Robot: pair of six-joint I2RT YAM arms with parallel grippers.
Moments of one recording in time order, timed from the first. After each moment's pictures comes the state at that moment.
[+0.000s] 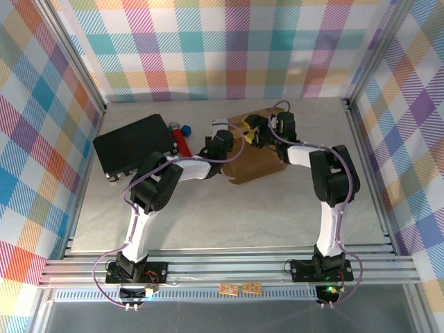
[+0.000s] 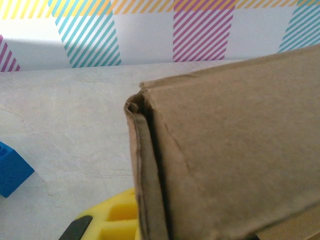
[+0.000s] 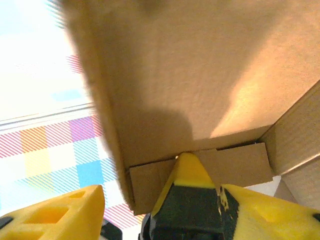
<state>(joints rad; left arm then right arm) -0.64 2.16 1.36 0.39 -0.59 -0.21 0.27 1.99 1.21 0.50 -0.63 1.45</state>
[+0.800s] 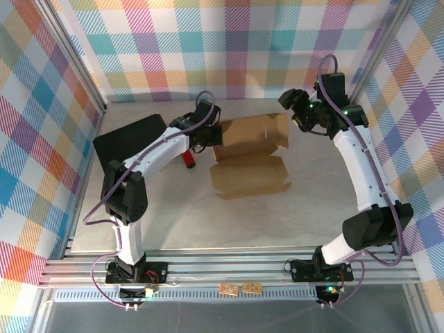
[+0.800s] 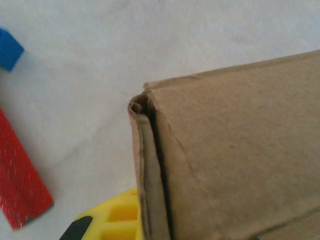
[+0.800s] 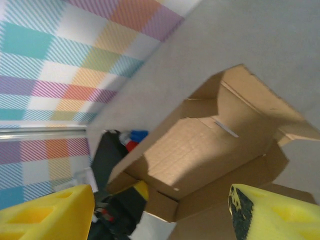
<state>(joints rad) -0.55 1.90 1.70 -0.75 -0.06 -0.50 0.19 1.53 1.71 -0.88 -0.28 0.89</state>
